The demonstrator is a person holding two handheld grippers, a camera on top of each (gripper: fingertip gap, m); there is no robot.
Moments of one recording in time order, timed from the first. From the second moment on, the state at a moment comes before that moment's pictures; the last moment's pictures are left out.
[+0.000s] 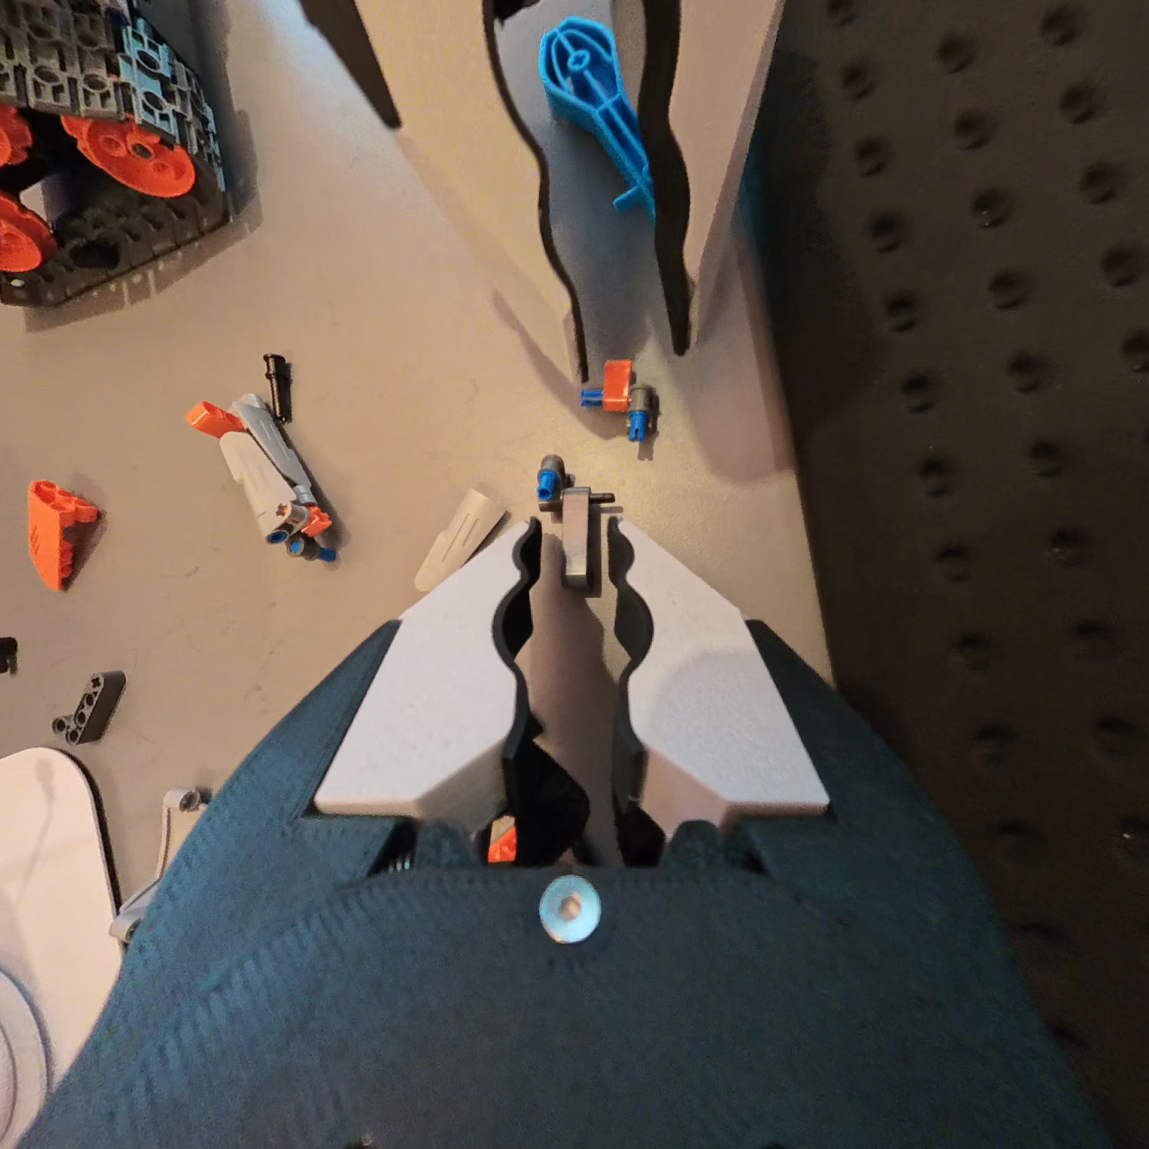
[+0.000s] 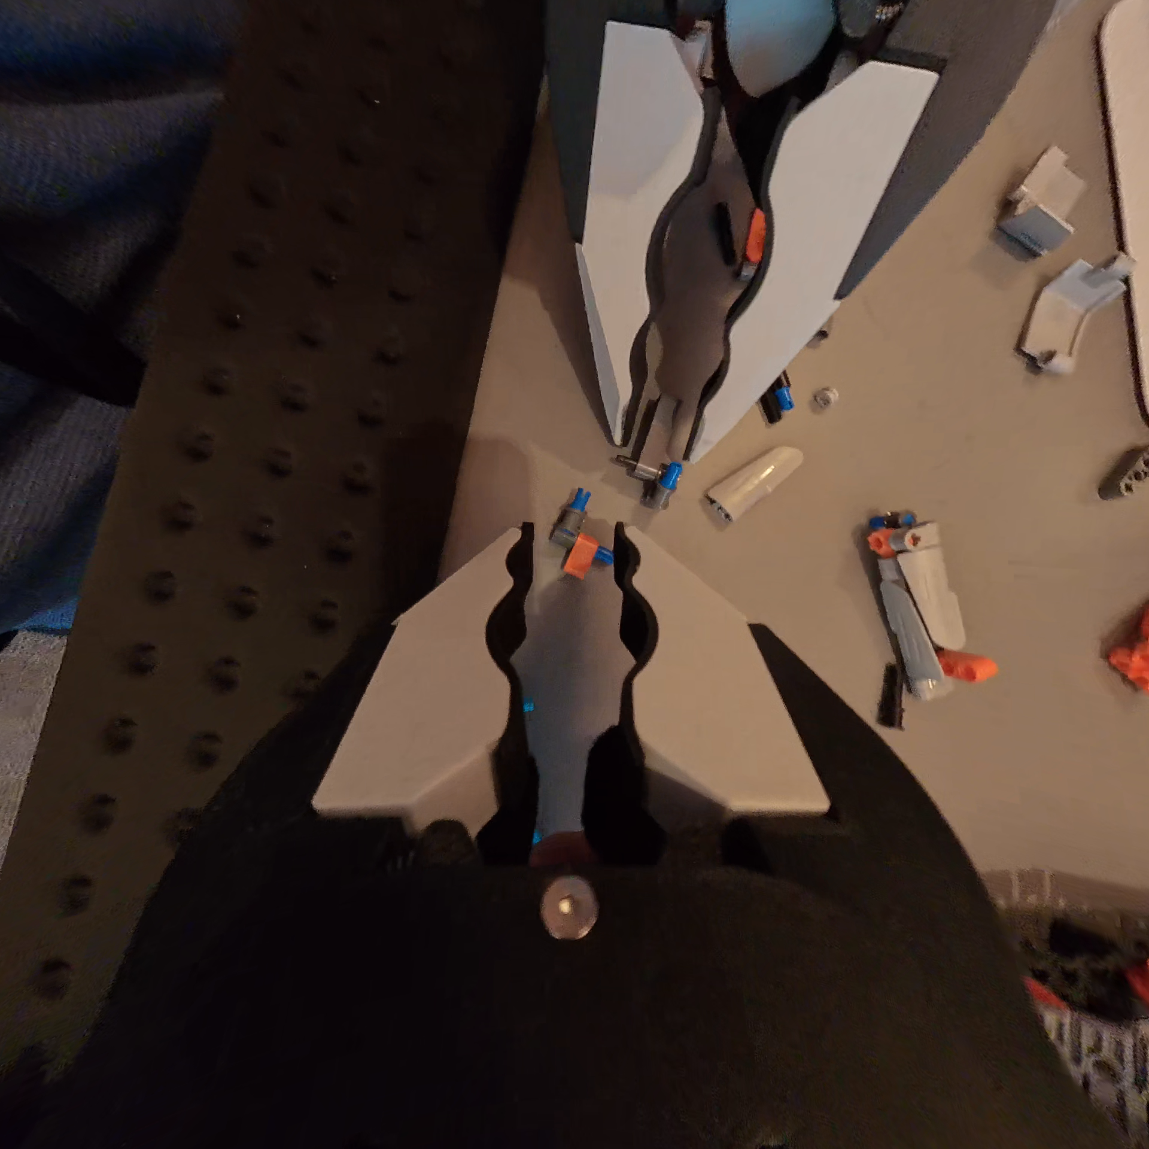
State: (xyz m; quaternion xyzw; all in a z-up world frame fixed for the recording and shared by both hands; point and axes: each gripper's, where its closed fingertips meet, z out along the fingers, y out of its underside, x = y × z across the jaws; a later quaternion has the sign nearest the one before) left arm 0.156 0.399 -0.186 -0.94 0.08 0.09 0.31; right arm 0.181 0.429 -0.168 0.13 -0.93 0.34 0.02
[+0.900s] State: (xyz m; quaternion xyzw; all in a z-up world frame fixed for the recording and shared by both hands) left arm 0.163 0.411 -0.187 -0.93 0.05 0.02 0.35; right arm 0.168 0.418 -0.189 0.06 -0.93 0.35 0.06
